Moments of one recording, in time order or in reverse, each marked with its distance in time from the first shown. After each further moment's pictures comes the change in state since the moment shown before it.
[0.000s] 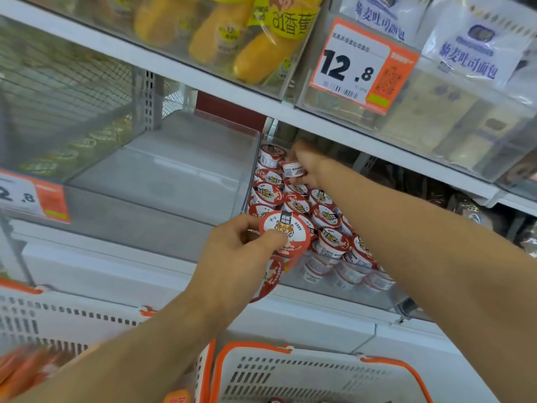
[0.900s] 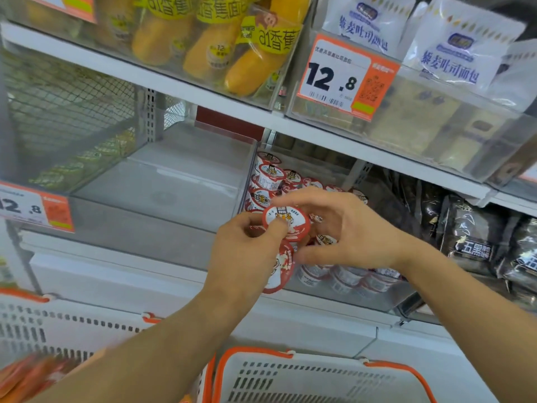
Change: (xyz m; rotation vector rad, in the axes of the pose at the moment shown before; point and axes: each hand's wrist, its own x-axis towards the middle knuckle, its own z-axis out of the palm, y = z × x) left_hand 0.009 0.004 0.023 0.078 0.142 0.088; right_hand -0.149 0.044 -0.064 -0.316 -0.582 -0.719
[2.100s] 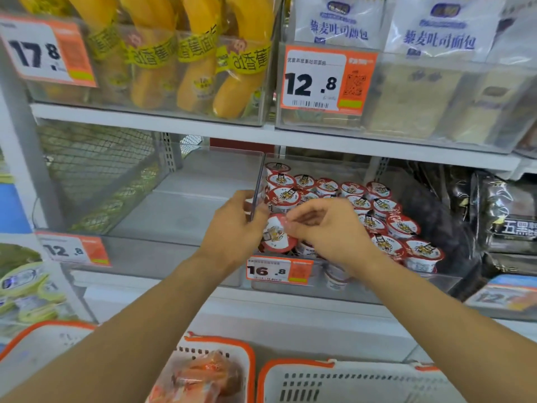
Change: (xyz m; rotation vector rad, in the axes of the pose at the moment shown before) left_hand 0.076 0.001 -0.025 0.604 -0.037 0.337; right_hand 0.031 0.032 0.044 0.128 0.624 0.234
